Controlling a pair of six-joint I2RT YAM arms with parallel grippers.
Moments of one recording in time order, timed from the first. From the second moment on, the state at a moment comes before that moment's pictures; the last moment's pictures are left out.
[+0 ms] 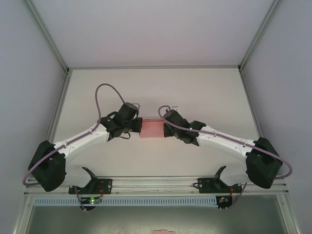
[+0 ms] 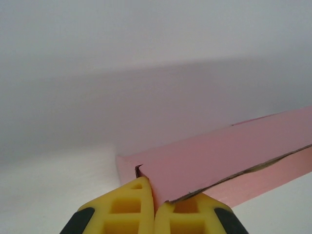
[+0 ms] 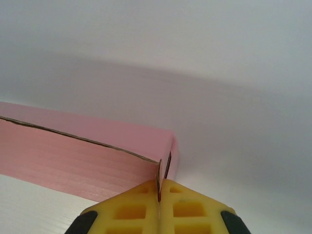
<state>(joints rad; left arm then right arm) -0.66 1.35 0.87 -0.40 0.01 -0.53 0.85 1.36 0.84 -0.40 0.26 0.59</state>
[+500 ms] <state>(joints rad) -0.76 1.35 0.75 -0.18 -0.22 -0.45 0.87 1.25 0.64 -0.11 0.31 0.52</state>
